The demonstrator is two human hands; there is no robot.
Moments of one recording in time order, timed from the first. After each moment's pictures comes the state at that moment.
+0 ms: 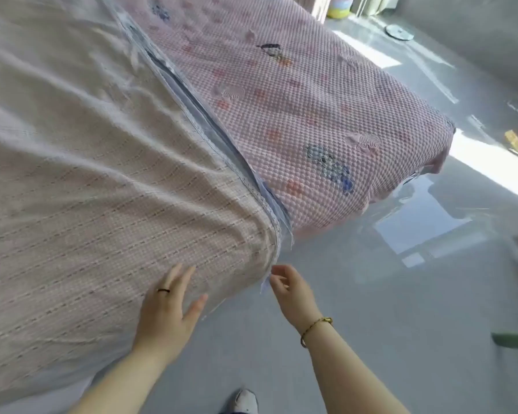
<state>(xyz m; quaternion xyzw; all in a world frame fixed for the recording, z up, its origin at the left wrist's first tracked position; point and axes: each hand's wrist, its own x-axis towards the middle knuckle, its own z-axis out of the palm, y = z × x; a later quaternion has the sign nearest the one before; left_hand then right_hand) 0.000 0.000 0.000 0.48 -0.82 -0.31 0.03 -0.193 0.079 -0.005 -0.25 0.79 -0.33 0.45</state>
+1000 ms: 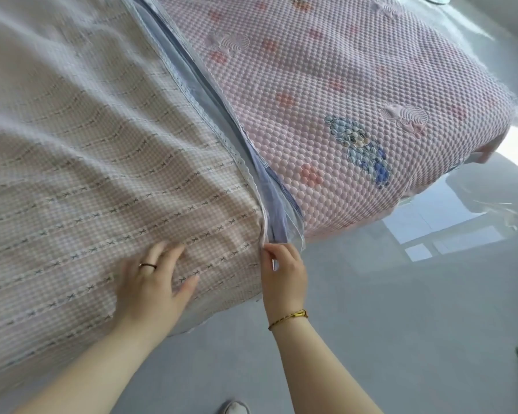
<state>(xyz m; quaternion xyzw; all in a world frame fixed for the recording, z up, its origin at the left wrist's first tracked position) -0.053 -0.061 -0.061 0.51 -0.84 -0.18 0.00 -0.209 0.000 -0.106 -0.33 0.84 -0.42 0.10</state>
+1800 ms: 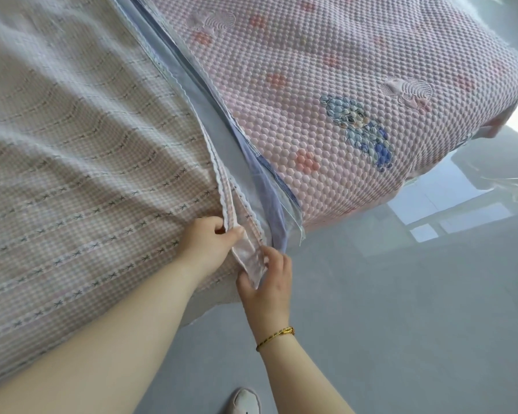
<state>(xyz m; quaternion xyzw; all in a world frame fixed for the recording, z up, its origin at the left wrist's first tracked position) -0.137 -0.089 -0.064 0.55 -0.68 -0.48 0.06 -0.181 0.015 -0.132 -0.31 0.80 -0.47 0.19</state>
